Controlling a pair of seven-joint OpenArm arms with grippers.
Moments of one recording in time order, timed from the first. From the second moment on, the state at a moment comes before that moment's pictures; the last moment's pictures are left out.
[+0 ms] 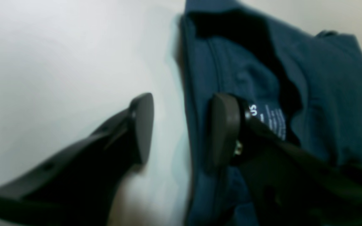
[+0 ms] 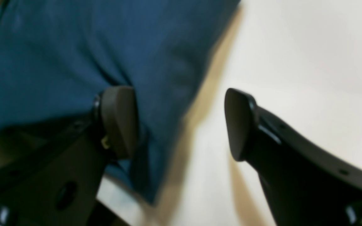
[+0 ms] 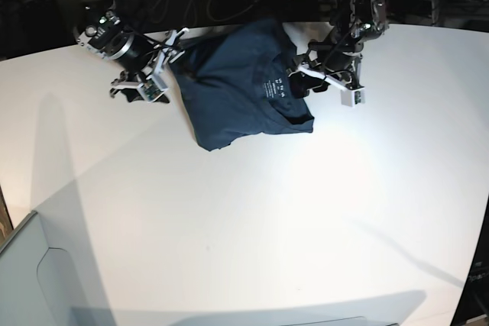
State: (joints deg) left arm 23.1 -0.2 -9.8 103.5 -31.6 -5.9 42.9; right arm -24.3 7.0 6.5 107.0 4.4 42.6 -29.8
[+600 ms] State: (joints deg) left arm 22.8 -1.5 -9.9 100.9 -32.6 -6.8 40.9; right arm -6.4 0.8 -0.9 100.4 4.5 43.1 -30.1
